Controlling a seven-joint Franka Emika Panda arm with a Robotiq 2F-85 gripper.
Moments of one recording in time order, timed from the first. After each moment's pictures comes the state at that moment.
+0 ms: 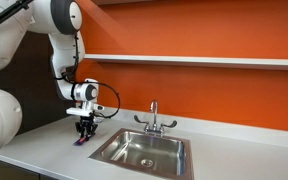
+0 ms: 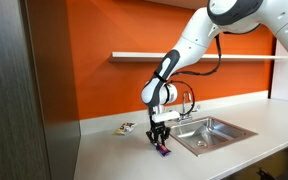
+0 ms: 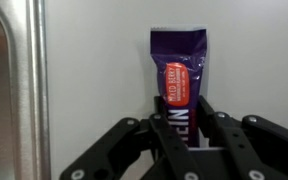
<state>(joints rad) 0.20 0.53 0.08 -2.03 -0.01 2.35 0.18</state>
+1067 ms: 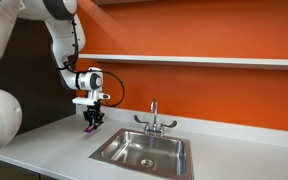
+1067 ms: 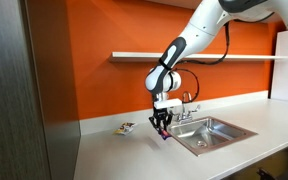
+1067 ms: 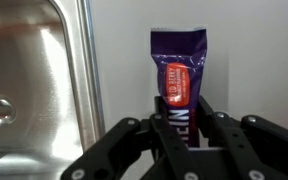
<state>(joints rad) 0.20 0.40 0.03 -2.04 -0.03 2.34 0.24</state>
